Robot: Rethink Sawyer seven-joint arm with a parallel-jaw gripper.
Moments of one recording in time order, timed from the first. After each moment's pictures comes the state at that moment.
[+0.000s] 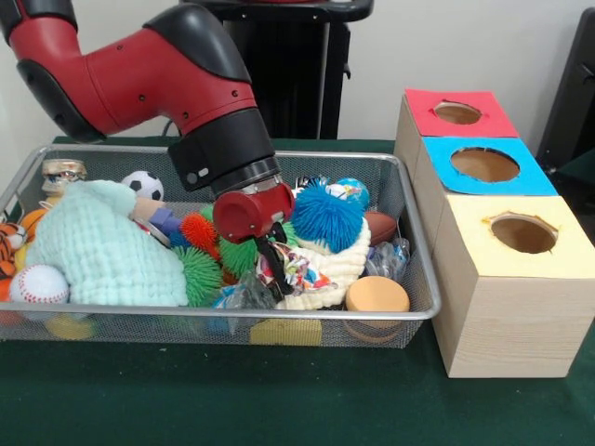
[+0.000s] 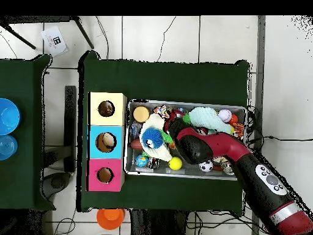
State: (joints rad) arm -1.05 -0.24 0.86 1.72 -0.86 0.15 0.51
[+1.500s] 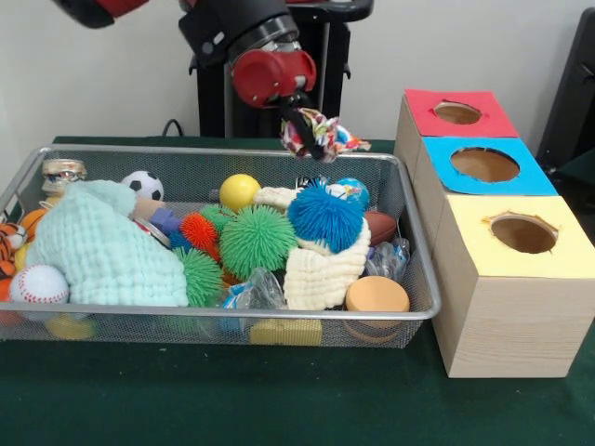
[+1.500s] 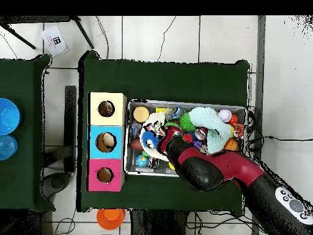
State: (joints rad) arm -1.16 -0.52 1.02 2.08 -0.63 0.14 0.52
